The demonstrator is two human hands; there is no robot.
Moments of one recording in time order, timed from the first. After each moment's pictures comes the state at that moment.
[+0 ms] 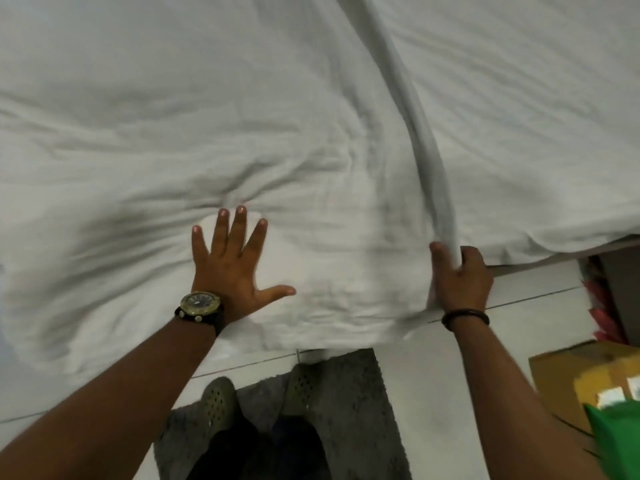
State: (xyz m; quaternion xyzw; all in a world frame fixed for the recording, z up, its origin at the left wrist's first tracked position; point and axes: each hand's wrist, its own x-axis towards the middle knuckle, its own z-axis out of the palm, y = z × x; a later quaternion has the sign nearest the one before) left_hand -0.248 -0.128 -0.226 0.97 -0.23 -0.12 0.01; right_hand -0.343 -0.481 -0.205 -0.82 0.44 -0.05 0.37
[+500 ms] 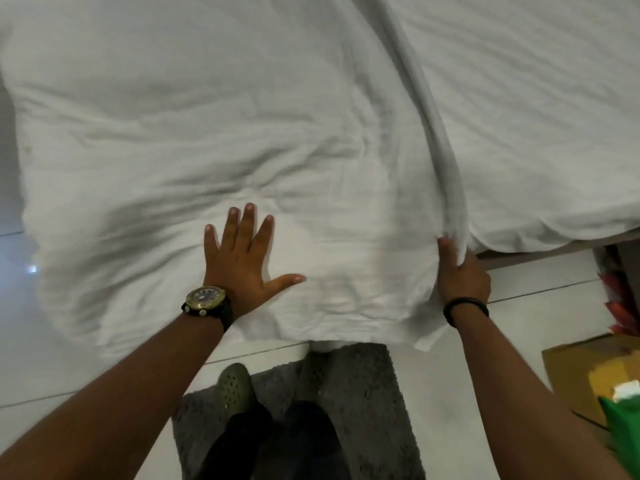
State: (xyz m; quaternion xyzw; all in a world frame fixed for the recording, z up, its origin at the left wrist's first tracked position) left_hand -0.267 -0.112 -0.217 0.97 -0.19 -0.13 0.03; right_hand -0.360 -0.466 -0.223 -0.81 0.49 0.05 0.33
